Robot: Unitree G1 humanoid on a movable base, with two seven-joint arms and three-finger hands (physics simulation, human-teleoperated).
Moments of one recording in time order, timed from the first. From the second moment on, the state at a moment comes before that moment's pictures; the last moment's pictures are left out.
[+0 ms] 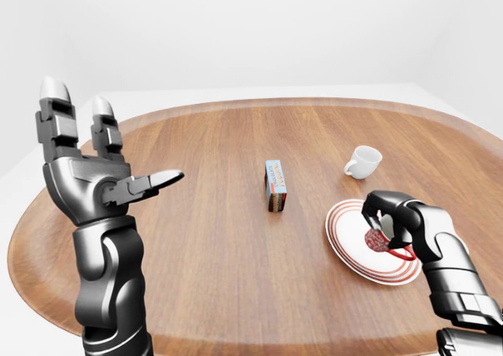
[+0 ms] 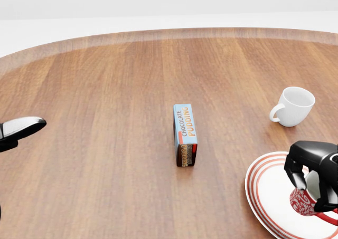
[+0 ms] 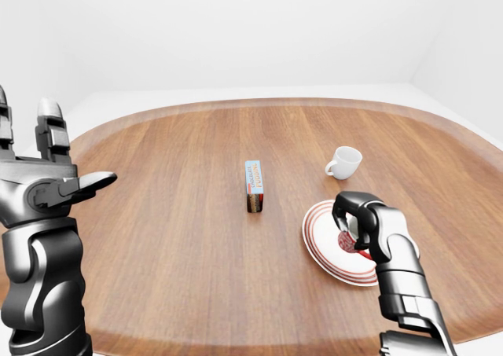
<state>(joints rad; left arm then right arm) -0.19 0.13 0.24 -0.57 -0.45 0.09 0.19 -0.36 -0.54 -0.15 0.41 -1.11 -0.09 0.70</state>
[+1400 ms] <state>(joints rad) -0.18 0.13 0.24 -0.57 -0.44 0.09 0.18 -0.51 -0.54 -0.09 0.67 -1.17 -0.09 0.70</state>
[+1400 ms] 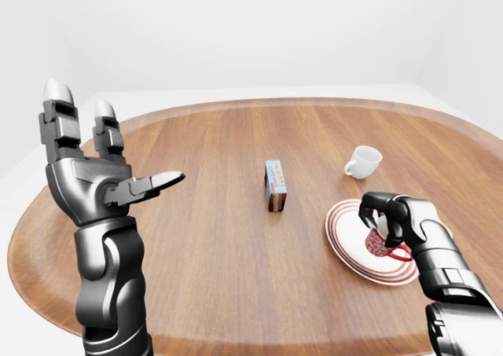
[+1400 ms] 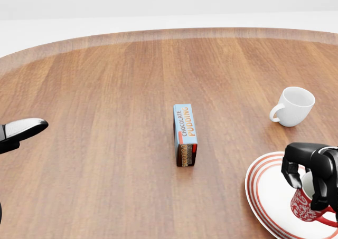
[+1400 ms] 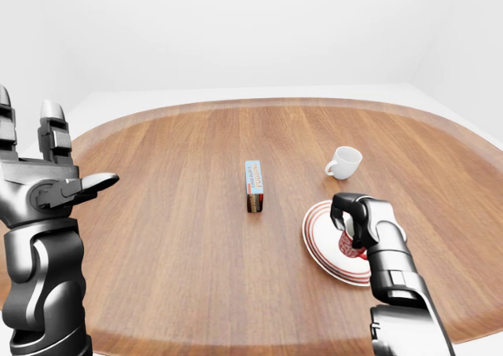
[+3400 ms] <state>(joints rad) -0.18 0.12 0.24 -0.57 -0.43 0.09 0.17 -0.54 -0.54 -0.09 0.71 -1.14 -0.09 0.70</state>
